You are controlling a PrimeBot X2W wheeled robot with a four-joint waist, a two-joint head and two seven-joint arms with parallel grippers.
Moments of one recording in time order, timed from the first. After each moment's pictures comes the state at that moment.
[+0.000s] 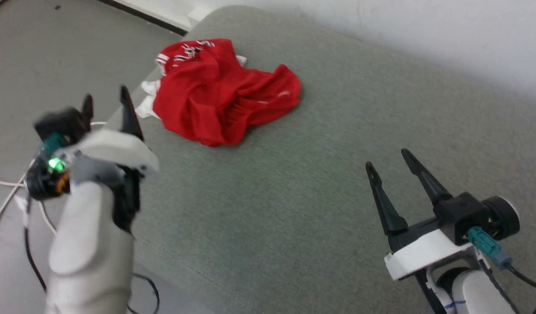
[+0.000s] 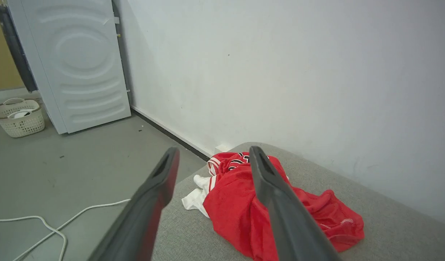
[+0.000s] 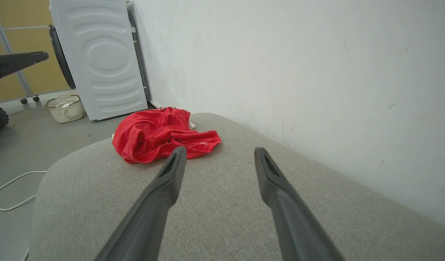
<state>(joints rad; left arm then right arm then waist) -0.50 0.13 0.01 0.36 -0.27 0.17 -0.09 -0.08 -0.06 0.15 -0.08 0.02 0.13 -0.07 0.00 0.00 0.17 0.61</state>
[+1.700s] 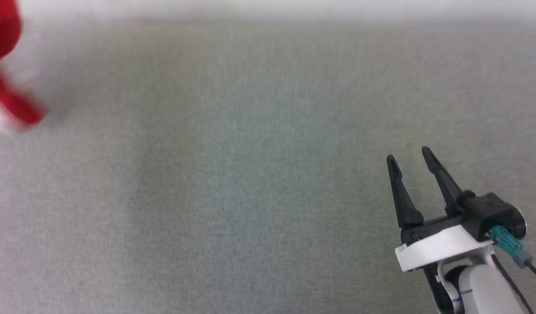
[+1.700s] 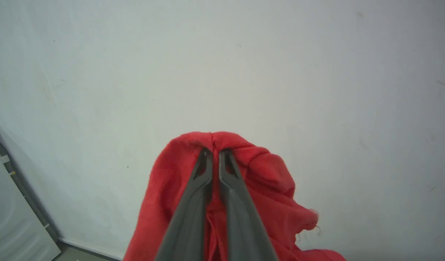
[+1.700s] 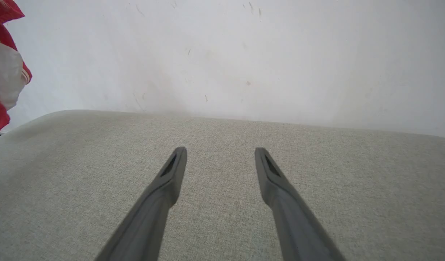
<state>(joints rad) -0.88 0.59 0.02 0.37 -0.23 0.11 0.04 -0.12 -0.05 0.09 0.05 0.11 0.13 -0.22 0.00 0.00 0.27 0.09</state>
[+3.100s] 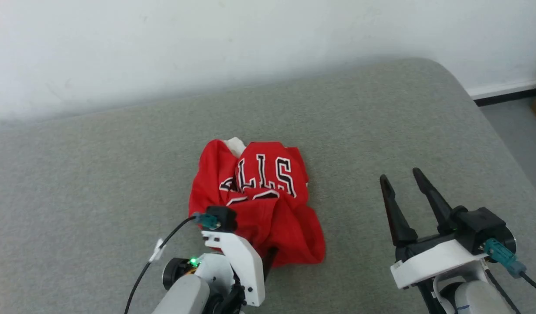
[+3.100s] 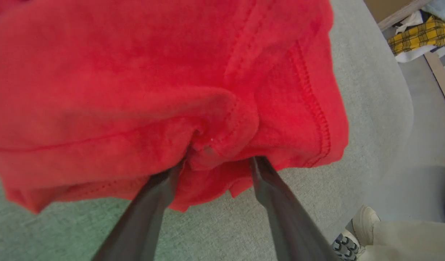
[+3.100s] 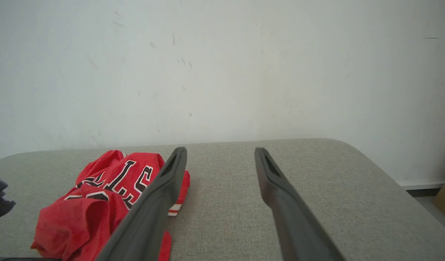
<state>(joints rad) -0.25 0.09 -0.43 0.36 -0.54 0.04 0.48 -0.06 -0.05 0.11 0.05 0.17 0.13 -0.19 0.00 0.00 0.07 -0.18</state>
